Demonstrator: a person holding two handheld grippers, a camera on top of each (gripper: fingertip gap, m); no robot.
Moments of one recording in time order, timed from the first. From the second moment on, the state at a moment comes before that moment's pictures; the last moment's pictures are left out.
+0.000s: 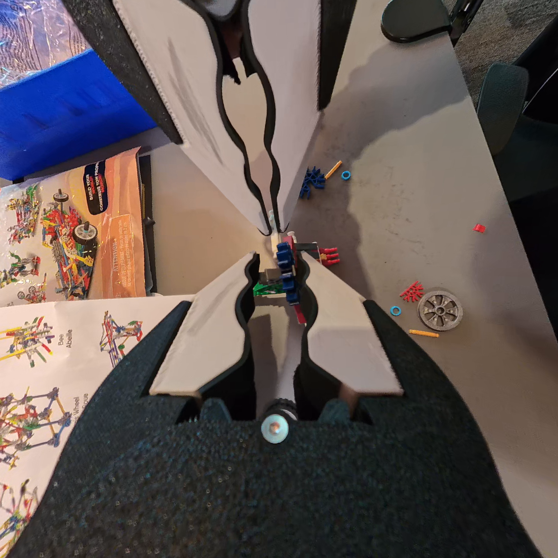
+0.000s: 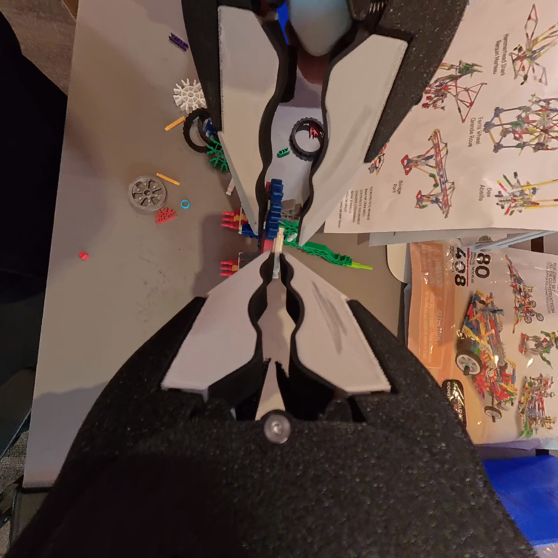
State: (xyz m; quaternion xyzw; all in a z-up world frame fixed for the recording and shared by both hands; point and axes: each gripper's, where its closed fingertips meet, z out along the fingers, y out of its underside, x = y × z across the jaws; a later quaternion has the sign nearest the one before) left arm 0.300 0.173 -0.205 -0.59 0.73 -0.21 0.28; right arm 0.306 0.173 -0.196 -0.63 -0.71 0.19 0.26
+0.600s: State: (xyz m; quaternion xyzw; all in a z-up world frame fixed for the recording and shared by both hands) left arm 0.297 0.173 -0.205 -0.57 0.75 -0.19 0.28; right arm 0.303 0.164 -0.192 -0.63 -0.69 0.26 0.26
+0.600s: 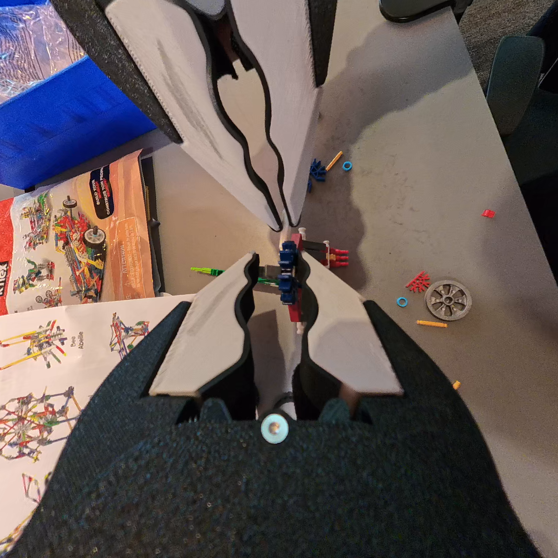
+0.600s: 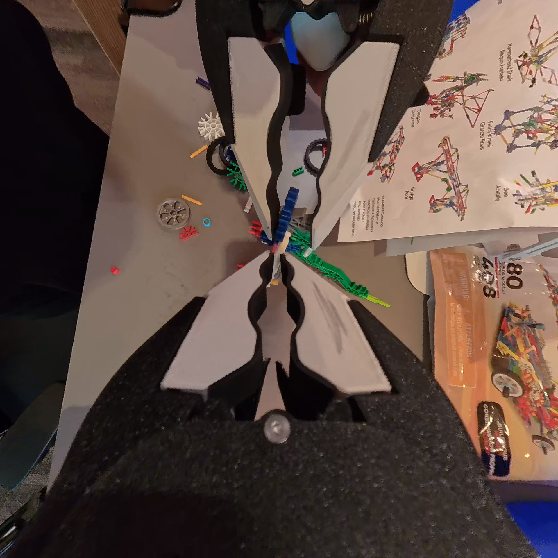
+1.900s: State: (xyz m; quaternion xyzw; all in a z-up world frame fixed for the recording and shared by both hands) left arm 0.298 0.162 -0.205 -0.49 0.80 -0.19 0.27; right arm 0.290 0.152 -0.188 -0.59 -0.55 0.53 0.26
